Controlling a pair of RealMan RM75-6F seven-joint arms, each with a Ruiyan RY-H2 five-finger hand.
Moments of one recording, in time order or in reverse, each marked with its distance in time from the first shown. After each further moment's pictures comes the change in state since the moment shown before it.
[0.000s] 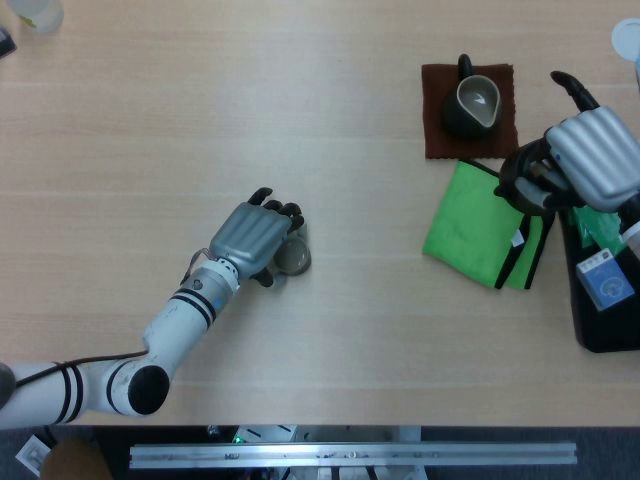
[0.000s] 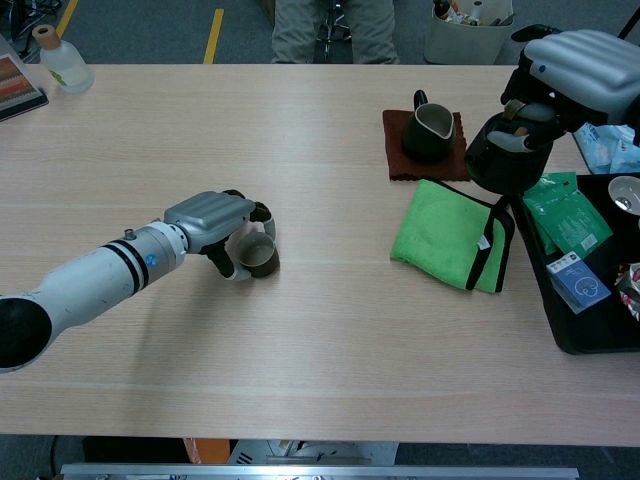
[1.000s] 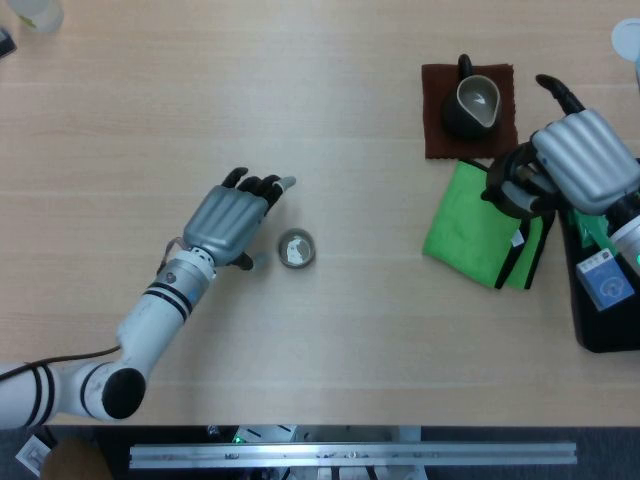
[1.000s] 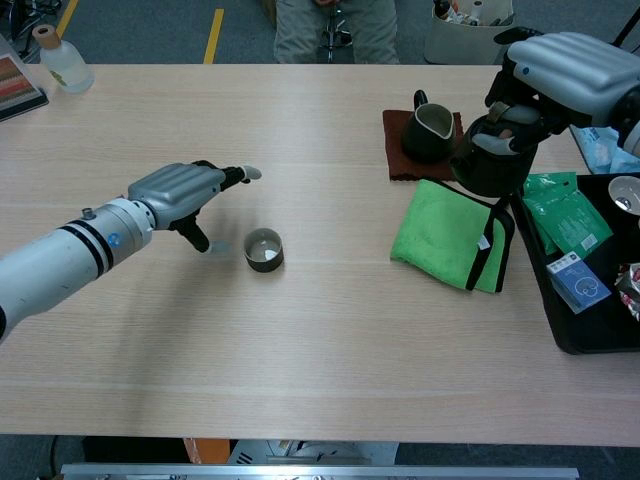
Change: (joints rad) left arm 0.009 0.130 0.025 -0.120 0.013 0.126 -0.027; right arm 0.016 -0.016 0.007 -0.022 -0.002 -0.011 -0.008
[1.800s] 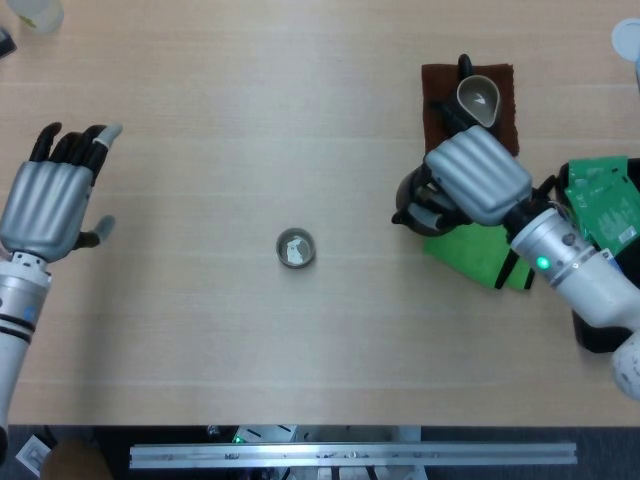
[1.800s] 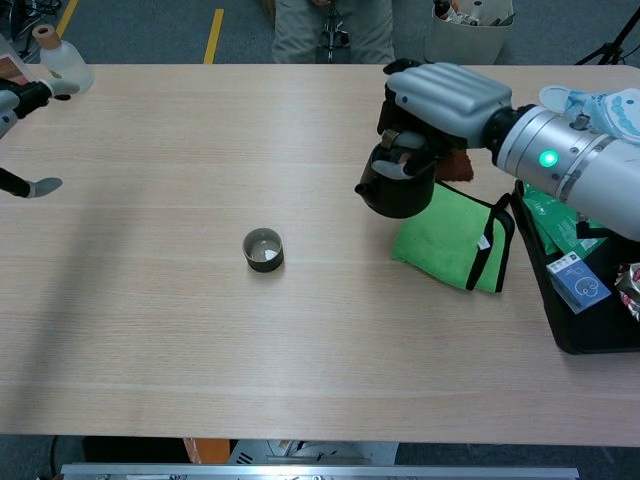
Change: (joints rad) left arm 0.251 0.409 0.072 -0.201 0.238 0.312 -0.127; right arm 0.147 -0.204 0.055 -0.017 0.150 -0.101 -0.173
